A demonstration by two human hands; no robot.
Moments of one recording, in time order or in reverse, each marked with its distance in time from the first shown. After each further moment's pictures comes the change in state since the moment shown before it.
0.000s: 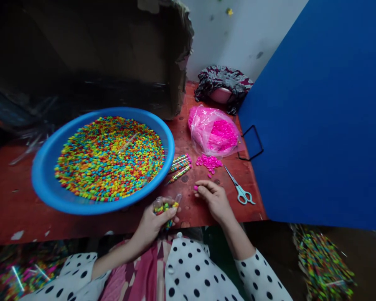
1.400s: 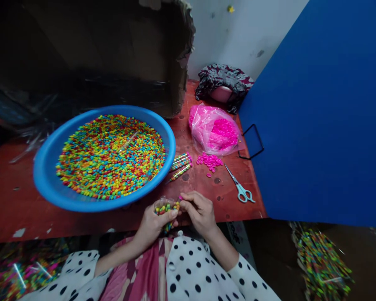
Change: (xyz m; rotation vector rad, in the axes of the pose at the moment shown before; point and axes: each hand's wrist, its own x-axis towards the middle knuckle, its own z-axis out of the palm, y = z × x) left_hand -0.004 -0.001 0.001 -0.001 0.003 0.031; right_hand -0.038 0.004 0.041 -0.324 -0.093 -0.441
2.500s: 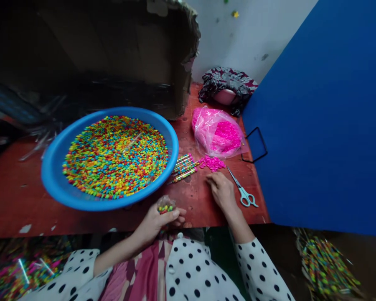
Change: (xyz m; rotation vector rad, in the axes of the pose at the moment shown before) left_hand 0.004 -0.001 -0.005 -0.097 -0.140 -0.151; right_hand 0.055 0.037 -0.066 -0.570 0.075 -0.053
